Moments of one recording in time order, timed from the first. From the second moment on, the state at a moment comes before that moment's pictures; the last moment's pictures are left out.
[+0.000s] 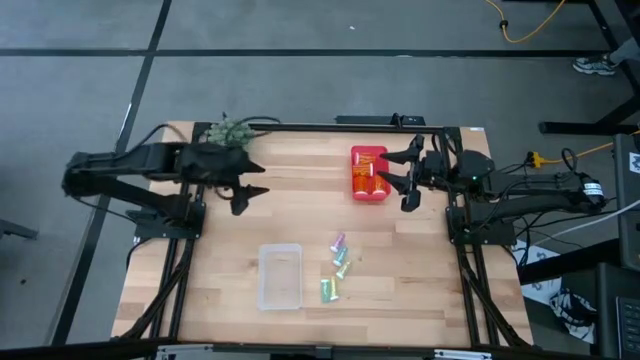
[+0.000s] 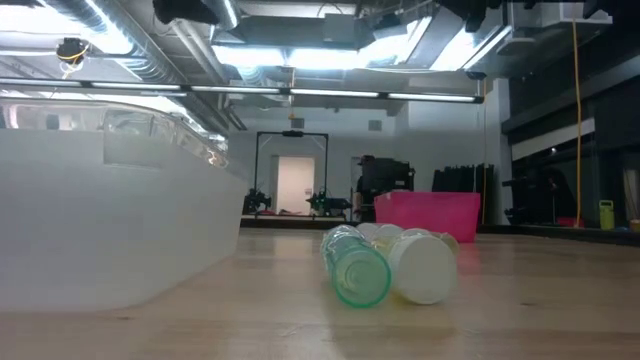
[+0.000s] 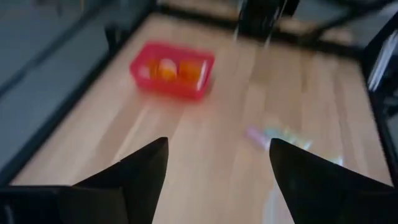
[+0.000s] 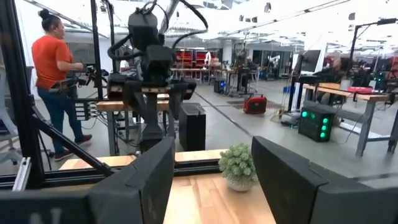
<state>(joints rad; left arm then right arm) 0.01 0.90 1.08 -0.73 -0.19 -0.24 -0.06 0.82 0.62 0.36 0.11 -0.02</state>
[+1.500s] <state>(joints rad) 0.11 0.12 0.01 0.15 -0.09 -0.21 -0.06 0.84 0.62 0.32 0.11 0.04</state>
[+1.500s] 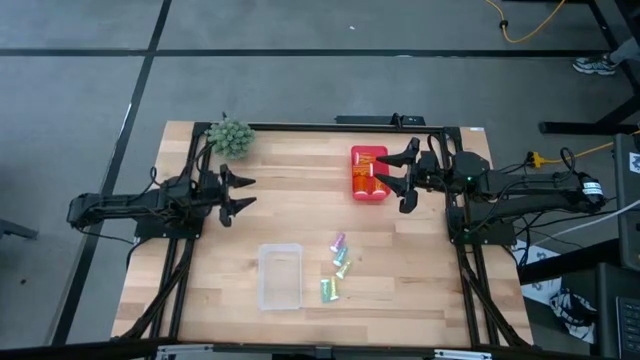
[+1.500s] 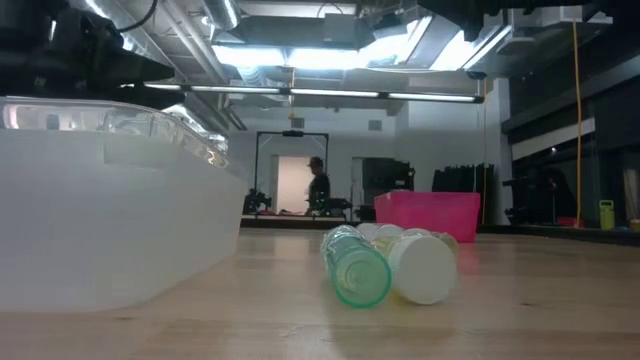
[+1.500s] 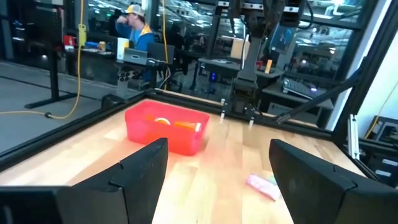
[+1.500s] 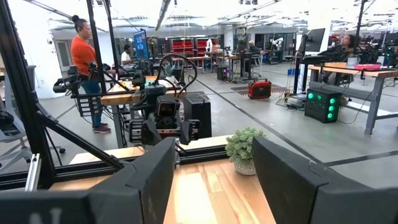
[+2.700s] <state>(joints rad) 0.07 0.12 0.01 0.02 -0.08 -0.14 -0.06 0.87 0.62 0.18 0.11 0.04</state>
